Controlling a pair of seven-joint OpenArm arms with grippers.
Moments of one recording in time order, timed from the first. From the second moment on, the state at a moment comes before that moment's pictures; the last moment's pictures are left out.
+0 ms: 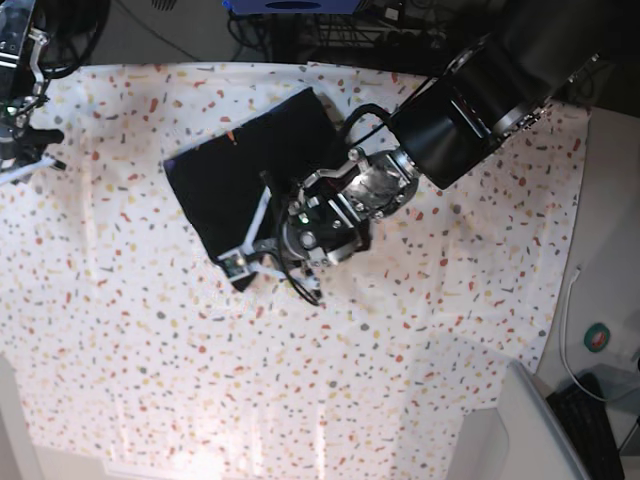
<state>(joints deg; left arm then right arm) -24.1 -4.4 55.3 58.4 -2.3 -14.0 38.4 -19.8 8.6 24.8 94.7 3.4 -6.3 -38.3</state>
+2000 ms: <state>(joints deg) -4.6 -9.7 28.1 99.5 10.5 -16.4 43.5 -24.0 11.9 41.6 88.5 3.1 15.5 -26.0</state>
